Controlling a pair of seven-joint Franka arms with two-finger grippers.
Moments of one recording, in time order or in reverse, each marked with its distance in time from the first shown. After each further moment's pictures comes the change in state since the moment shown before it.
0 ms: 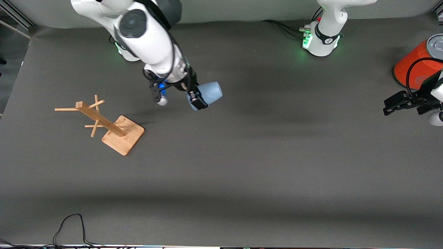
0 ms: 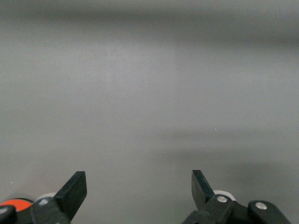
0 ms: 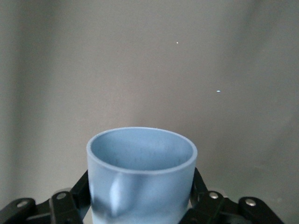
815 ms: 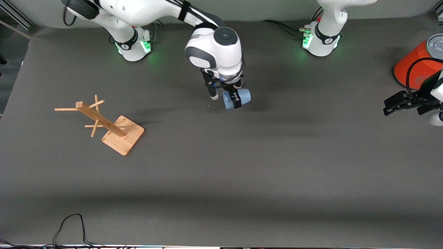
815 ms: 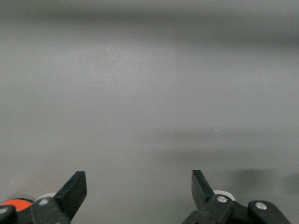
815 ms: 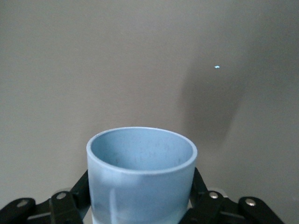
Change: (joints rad) left arm 0.000 0.000 -0.001 0.000 0.003 0.001 0.000; right arm 0.306 0.365 0.003 0.024 -0.557 0.087 0.577
